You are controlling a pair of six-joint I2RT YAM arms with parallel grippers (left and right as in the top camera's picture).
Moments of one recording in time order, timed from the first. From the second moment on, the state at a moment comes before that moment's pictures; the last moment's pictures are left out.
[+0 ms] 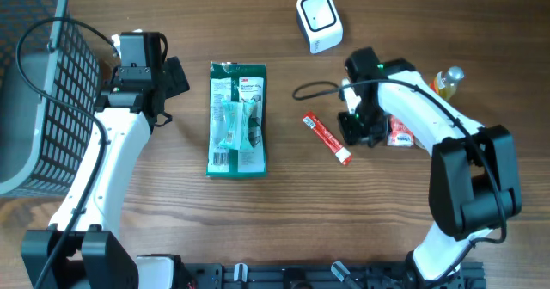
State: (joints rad) left arm -0.04 1.51 1.15 -0.59 -0.32 -0.32; right arm 0.29 1.89 1.26 -1.05 -0.12 0.06
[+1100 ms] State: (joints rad) left arm -0.04 1.51 1.15 -0.59 -0.32 -0.32; right arm 0.31 1.88 1.11 -0.80 -0.25 0.04
